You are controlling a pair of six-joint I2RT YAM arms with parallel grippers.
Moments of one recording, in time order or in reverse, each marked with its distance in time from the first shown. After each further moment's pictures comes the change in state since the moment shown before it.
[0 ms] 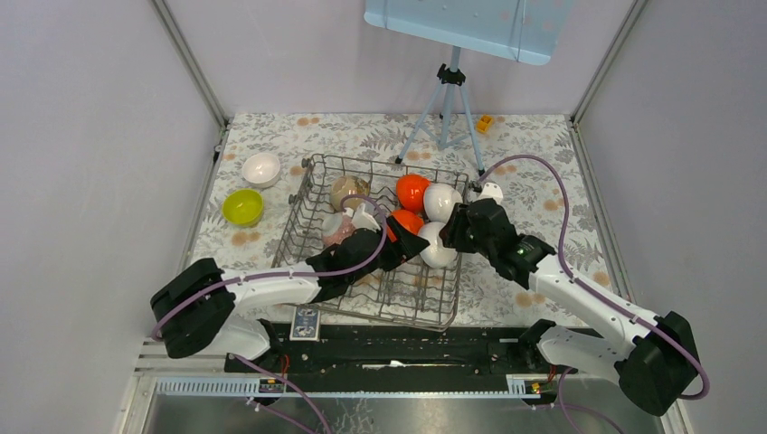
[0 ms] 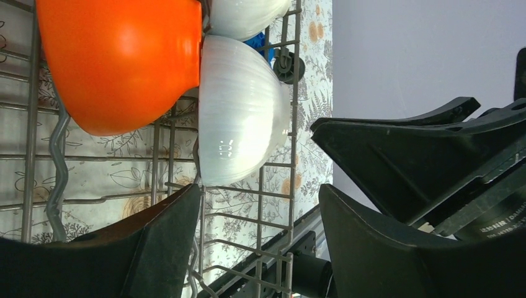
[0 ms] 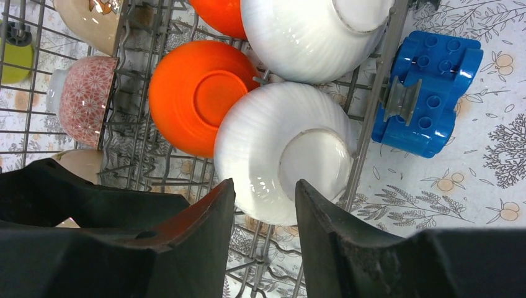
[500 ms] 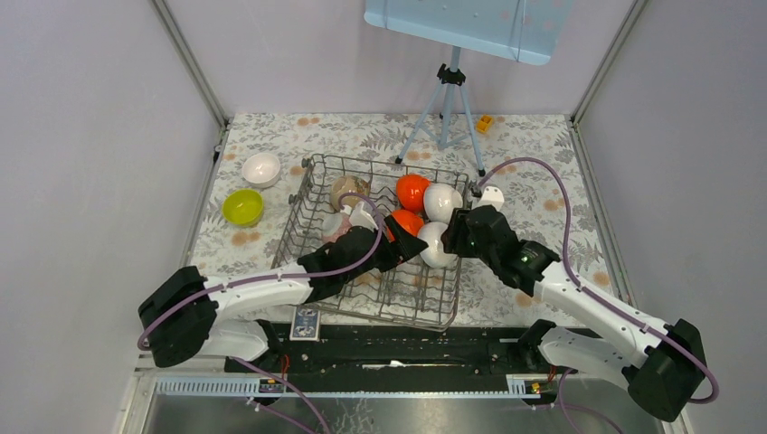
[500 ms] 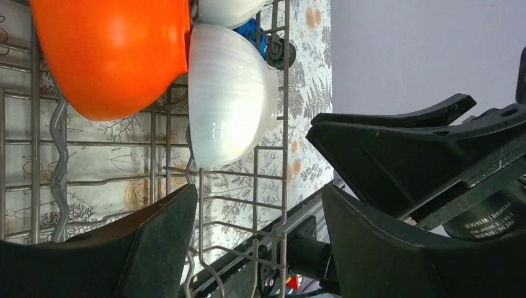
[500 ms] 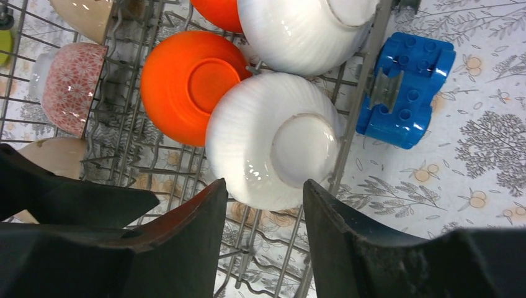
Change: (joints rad) left arm 0.001 -0.088 0.017 -0.123 0.041 0.040; right arm 0.059 -0.066 -0.009 -0.060 0.087 -0.031
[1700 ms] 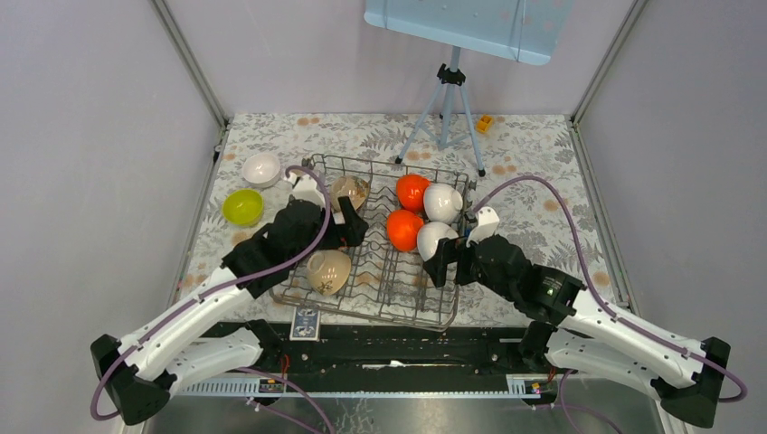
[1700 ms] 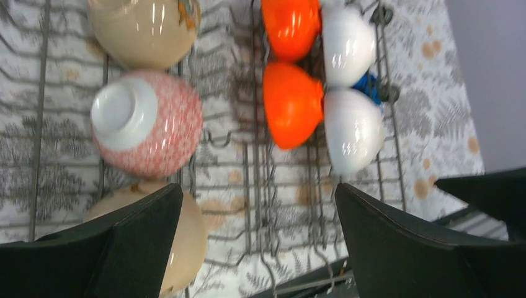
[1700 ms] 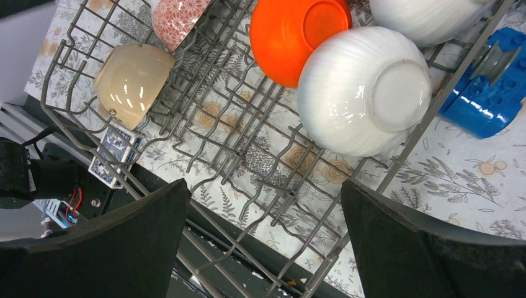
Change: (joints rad) left arm 0.222 -0.367 0.254 -0.710 -0.119 0.546; right arm 0.261 -0.225 -0.011 -0.093 -0.016 -0.045
